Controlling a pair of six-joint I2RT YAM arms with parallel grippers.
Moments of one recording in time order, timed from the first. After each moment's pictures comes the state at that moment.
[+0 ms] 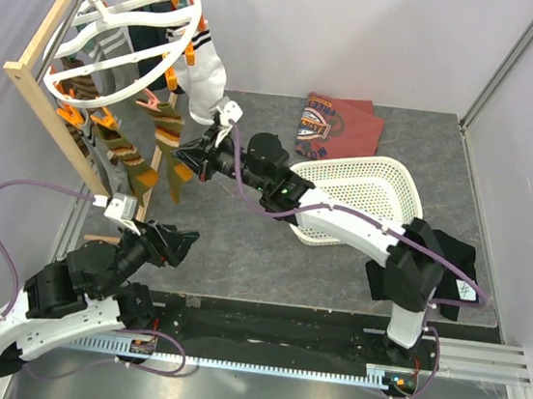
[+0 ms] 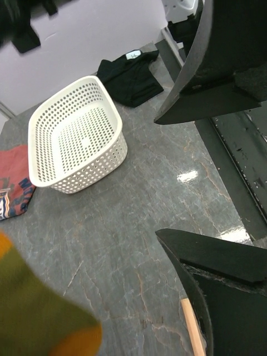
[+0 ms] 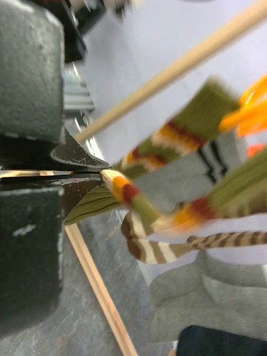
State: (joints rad) left arm -1.07 0.12 0.65 -0.71 -0.56 -0.66; right arm 1.00 1.87 1.57 0.46 -0.24 0.29
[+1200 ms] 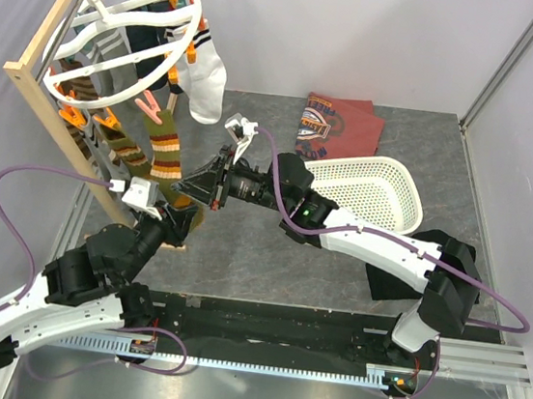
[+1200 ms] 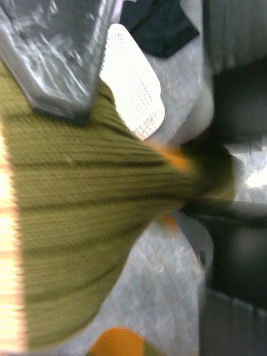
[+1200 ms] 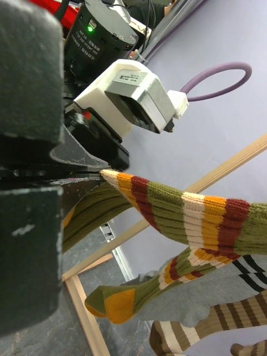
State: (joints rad) left arm -1.07 0.36 0.70 -0.48 -0.71 -0.38; right arm 1.06 1.63 1.36 0.48 -0.37 0.65
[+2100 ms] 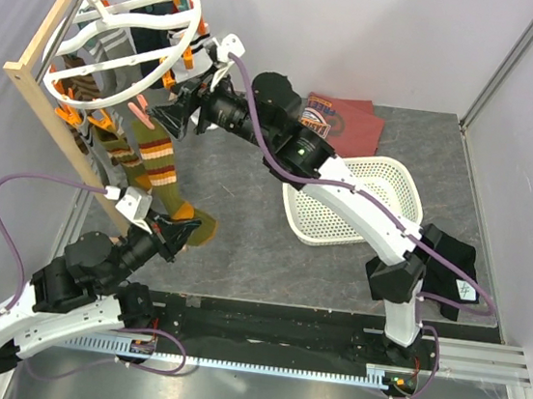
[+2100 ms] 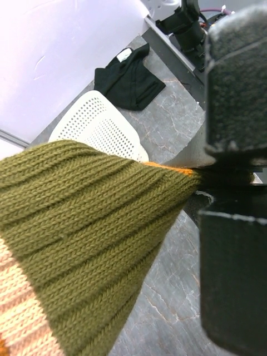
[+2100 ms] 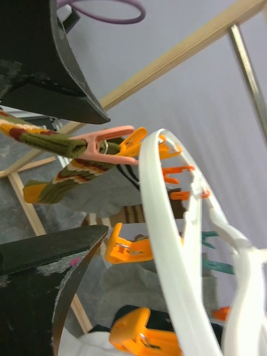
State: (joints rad) left arm -1.07 0.23 0.68 -0.47 -0.45 -0.35; right arm 1.01 1.94 2.24 -0.09 -0.20 0.26
